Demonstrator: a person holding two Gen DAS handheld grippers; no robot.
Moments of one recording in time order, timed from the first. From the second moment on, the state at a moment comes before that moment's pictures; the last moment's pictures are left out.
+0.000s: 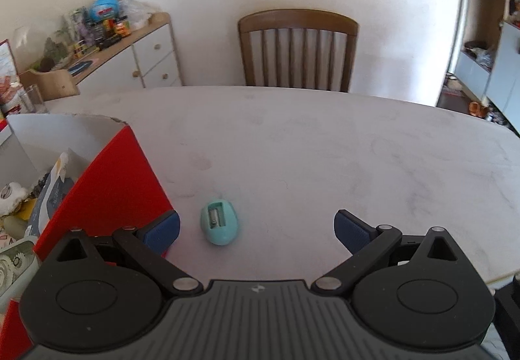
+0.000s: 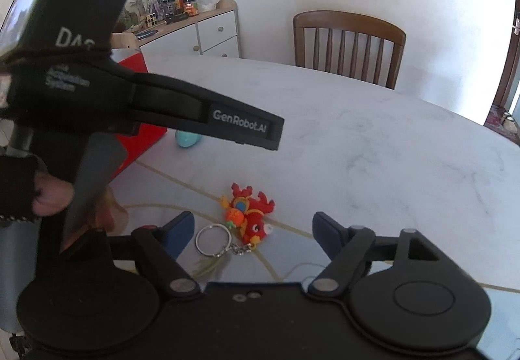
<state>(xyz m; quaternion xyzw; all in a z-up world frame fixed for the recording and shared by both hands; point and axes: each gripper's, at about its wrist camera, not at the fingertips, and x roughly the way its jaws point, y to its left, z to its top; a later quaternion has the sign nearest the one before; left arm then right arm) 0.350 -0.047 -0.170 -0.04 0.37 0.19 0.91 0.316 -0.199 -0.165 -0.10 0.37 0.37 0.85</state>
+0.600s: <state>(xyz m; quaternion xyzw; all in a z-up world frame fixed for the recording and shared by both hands) 0.375 -0.032 -0.196 -0.10 0.41 0.24 0.87 0.329 -0.194 -0.180 -0.13 0.35 0.41 0.83</state>
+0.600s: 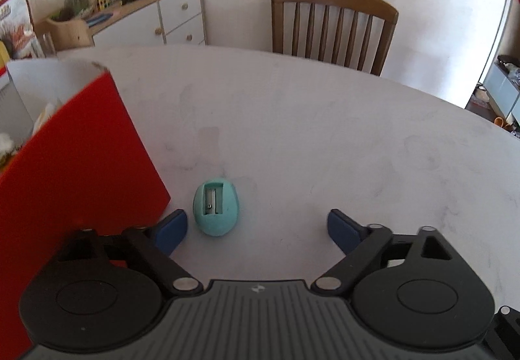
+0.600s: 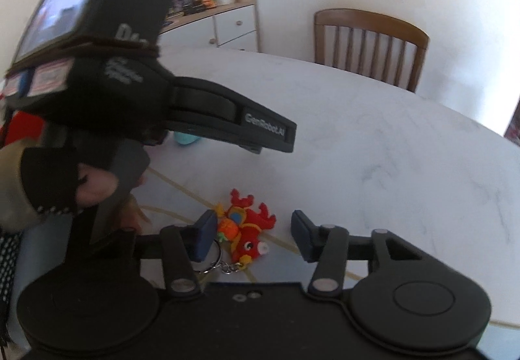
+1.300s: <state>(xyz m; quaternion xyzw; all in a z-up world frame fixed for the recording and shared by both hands) 0.373 -0.019 -0.189 -0.09 0.40 0.23 0.88 0.317 -0.215 -0.171 -0.12 0.36 0.38 0.84</state>
